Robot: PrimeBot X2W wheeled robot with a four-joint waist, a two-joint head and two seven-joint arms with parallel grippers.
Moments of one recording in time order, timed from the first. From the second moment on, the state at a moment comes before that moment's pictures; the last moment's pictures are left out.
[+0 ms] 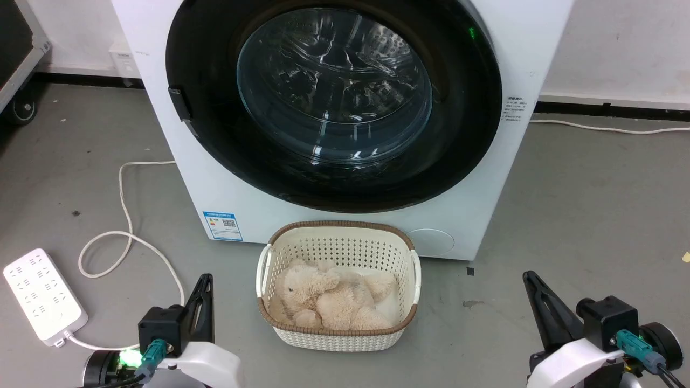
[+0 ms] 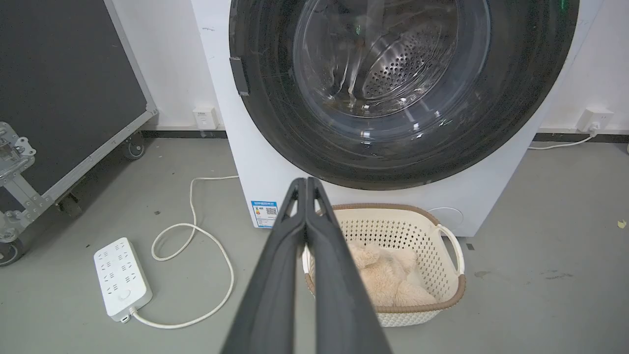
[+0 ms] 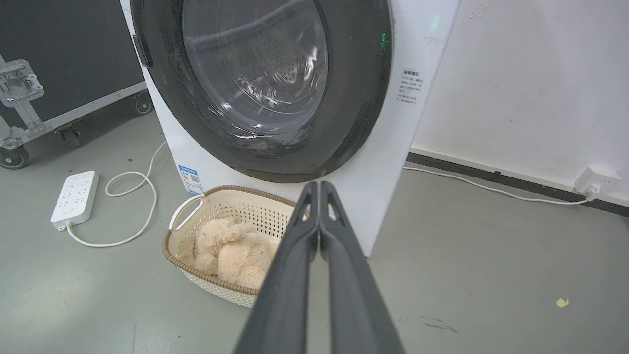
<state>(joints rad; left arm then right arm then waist) 0.02 0.05 0.00 0.00 -0.01 0.00 0.00 0.01 -0.05 0.00 0.00 0.01 0.13 0.00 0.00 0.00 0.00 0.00</state>
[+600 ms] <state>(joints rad) 0.02 0.05 -0.01 0.00 -0.01 0.01 -0.01 0.01 -0.05 0.00 0.00 0.01 0.13 -0.01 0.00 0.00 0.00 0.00</state>
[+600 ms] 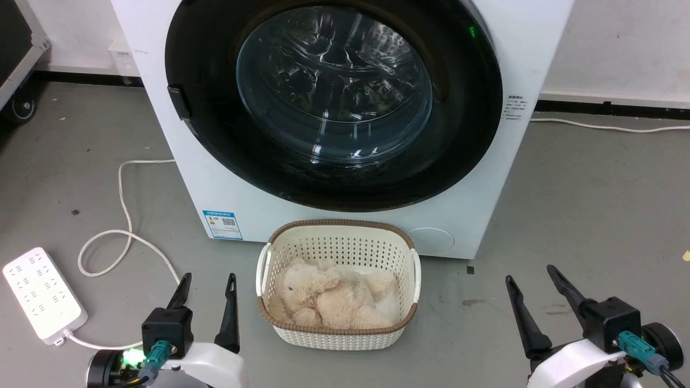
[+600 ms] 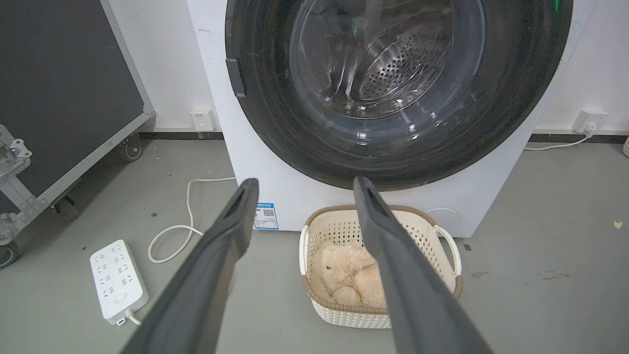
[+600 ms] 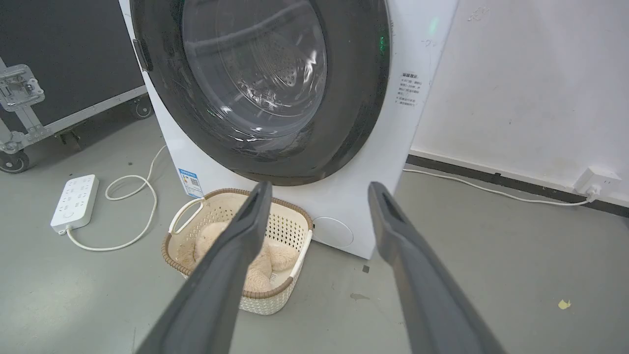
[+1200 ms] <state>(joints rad) 0.01 0.05 -0.03 -0.01 -0.01 0.03 -0.05 0.00 -0.06 -0.01 -0.01 0.02 0.13 -0.05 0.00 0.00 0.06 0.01</state>
